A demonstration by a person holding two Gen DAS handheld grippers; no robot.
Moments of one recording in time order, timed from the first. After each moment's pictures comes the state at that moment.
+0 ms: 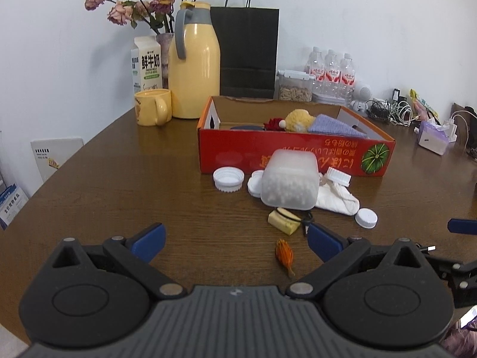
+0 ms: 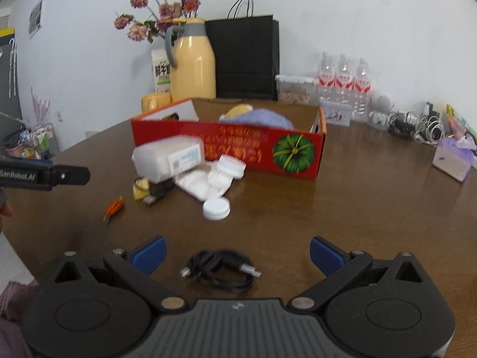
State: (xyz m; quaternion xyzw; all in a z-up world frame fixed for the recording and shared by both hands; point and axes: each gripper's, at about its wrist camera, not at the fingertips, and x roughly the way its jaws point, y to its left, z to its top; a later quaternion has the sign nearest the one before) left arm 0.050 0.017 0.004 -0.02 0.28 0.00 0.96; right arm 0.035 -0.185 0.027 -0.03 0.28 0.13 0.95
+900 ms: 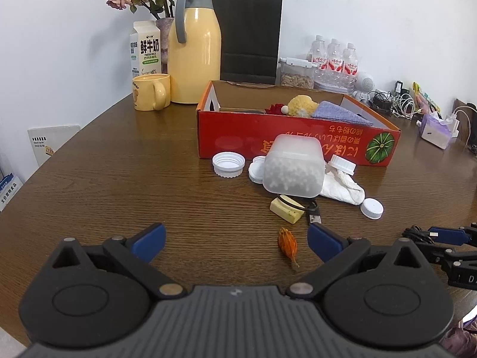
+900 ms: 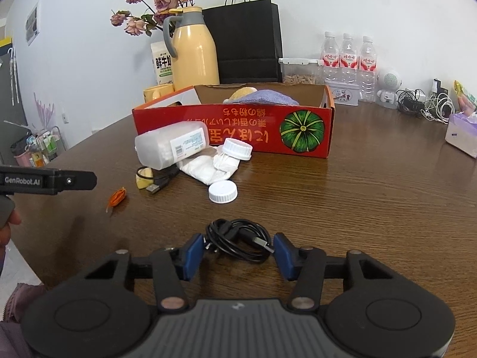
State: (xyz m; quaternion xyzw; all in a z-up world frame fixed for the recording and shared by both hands) left arm 0.058 0.017 -0.008 -0.02 0.30 0.00 0.95; right arm 0.046 -0.189 0.012 0.01 0.30 0.14 0.94
